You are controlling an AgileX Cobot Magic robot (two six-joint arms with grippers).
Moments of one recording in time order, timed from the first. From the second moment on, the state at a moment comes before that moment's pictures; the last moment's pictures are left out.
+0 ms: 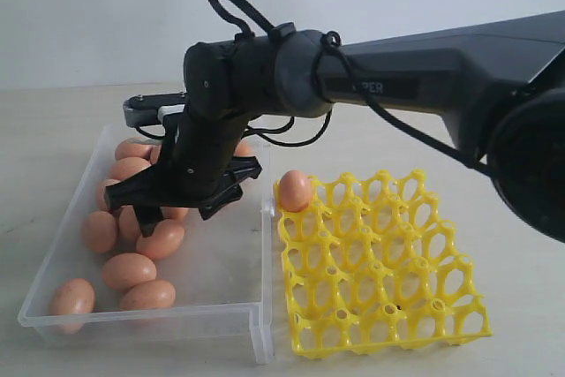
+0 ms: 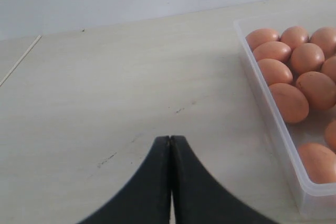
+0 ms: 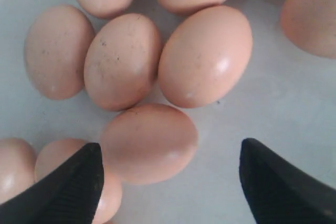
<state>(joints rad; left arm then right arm) 0.04 0.01 0.00 0.10 0.39 0.03 0.80 2.28 -1.79 0.23 0.82 0.17</state>
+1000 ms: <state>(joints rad) 0.04 0.01 0.00 0.10 0.39 0.03 0.80 2.36 -1.81 0.24 0.71 0.26</state>
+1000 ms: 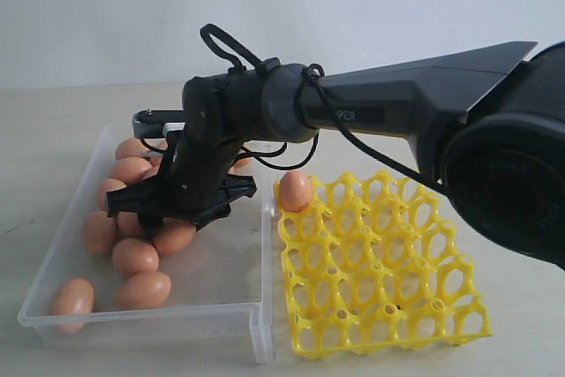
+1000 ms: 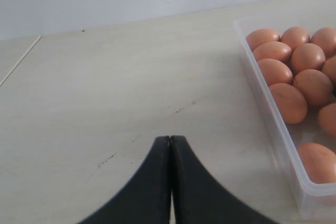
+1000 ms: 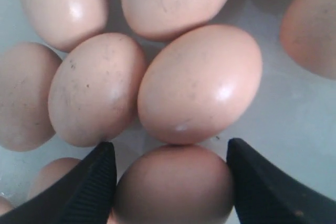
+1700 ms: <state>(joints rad) 0.04 0.01 0.00 0.10 0.39 0.03 0.77 2.05 -1.58 -0.50 0.77 0.43</state>
